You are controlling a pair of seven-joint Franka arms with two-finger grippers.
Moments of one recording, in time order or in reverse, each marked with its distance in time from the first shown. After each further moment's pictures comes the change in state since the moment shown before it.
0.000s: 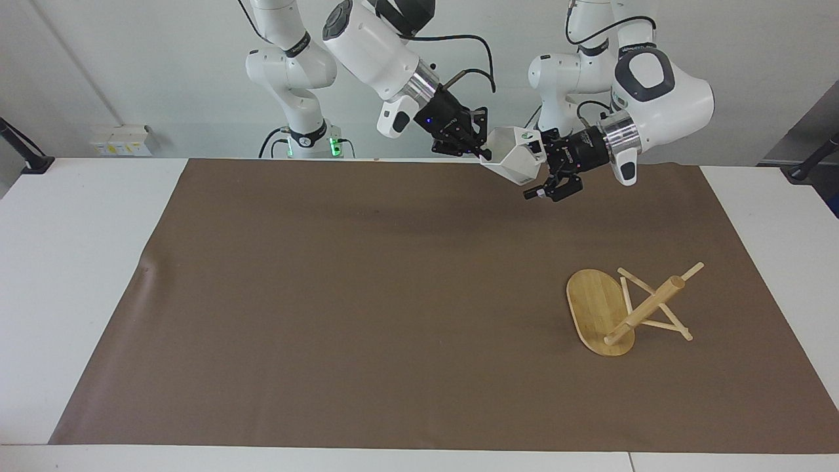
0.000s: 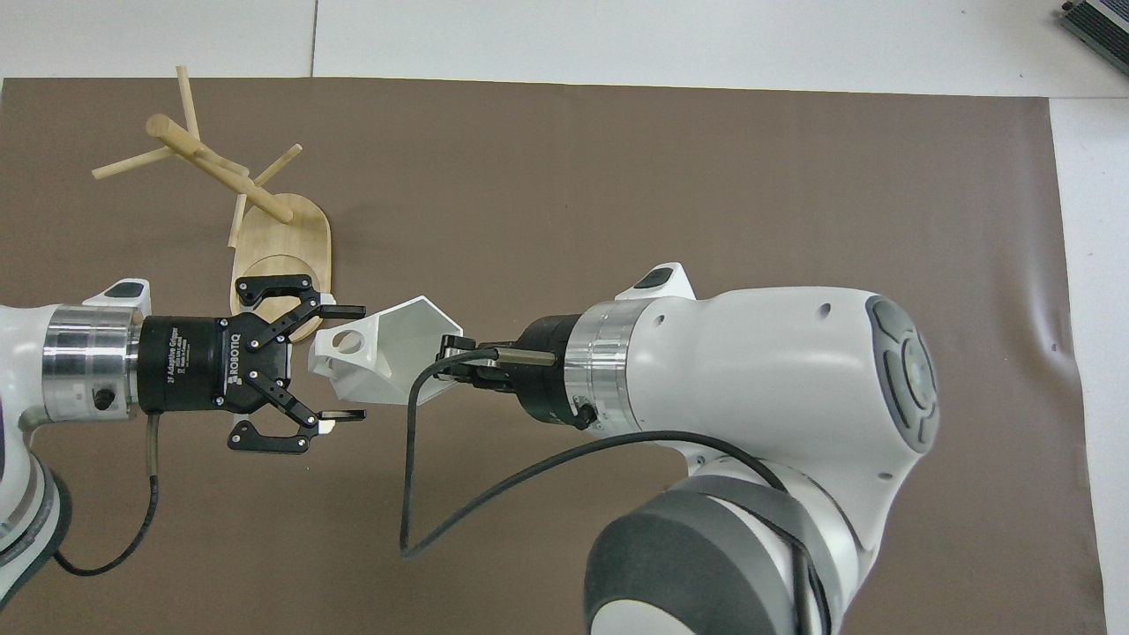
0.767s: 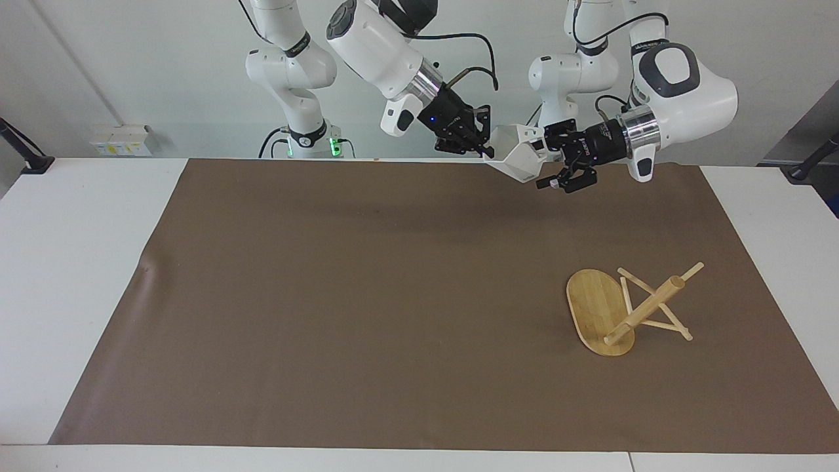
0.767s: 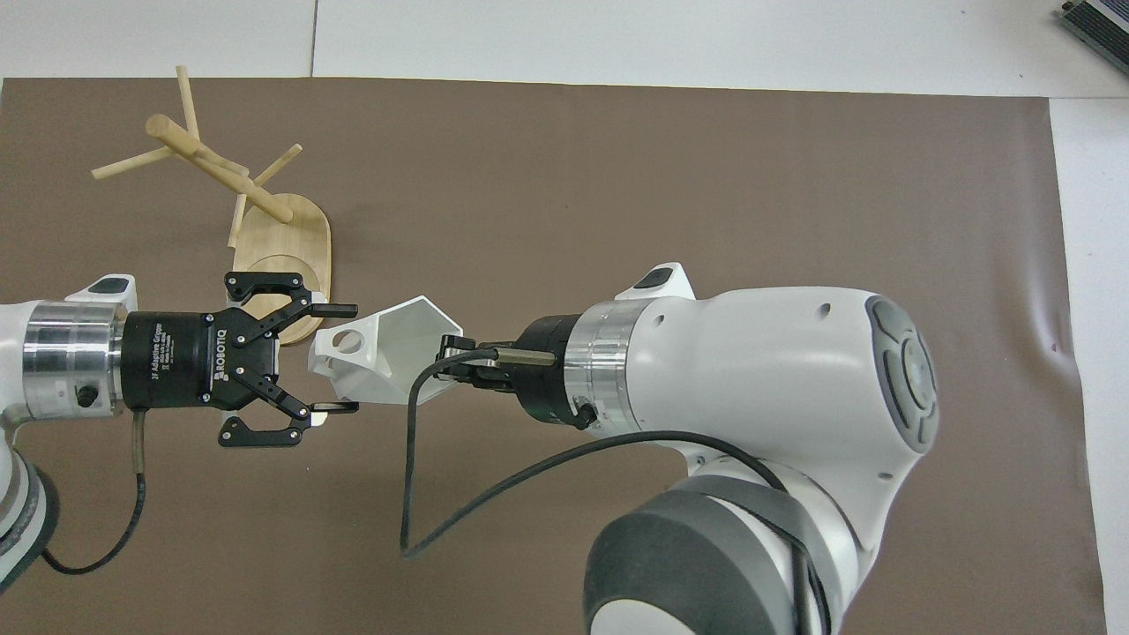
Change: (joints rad) left arm 0.013 -0.001 -0.003 0.013 0.000 -0.012 0.000; right arm -0.002 0.001 0.000 0.000 0.000 0.005 0.000
